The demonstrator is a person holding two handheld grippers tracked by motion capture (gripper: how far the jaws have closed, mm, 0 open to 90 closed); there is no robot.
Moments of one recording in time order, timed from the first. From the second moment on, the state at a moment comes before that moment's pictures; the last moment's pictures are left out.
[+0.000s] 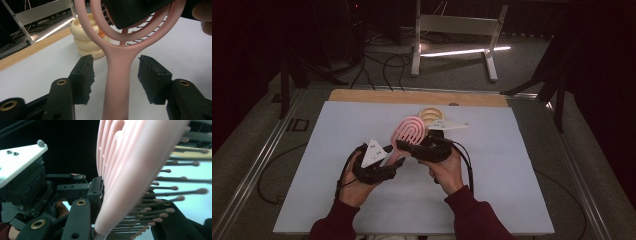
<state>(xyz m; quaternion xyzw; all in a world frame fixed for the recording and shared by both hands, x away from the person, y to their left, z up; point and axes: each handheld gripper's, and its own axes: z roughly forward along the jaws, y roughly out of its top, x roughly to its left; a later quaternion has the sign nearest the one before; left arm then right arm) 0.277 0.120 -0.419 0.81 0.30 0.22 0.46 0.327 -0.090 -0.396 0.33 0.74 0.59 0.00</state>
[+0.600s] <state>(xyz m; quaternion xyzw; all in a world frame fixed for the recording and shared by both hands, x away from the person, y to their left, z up) 0.270 0.140 -0.410 0.77 0.34 0.26 0.47 0.327 -0.091 -0.393 0.33 0.74 0.59 0.02</state>
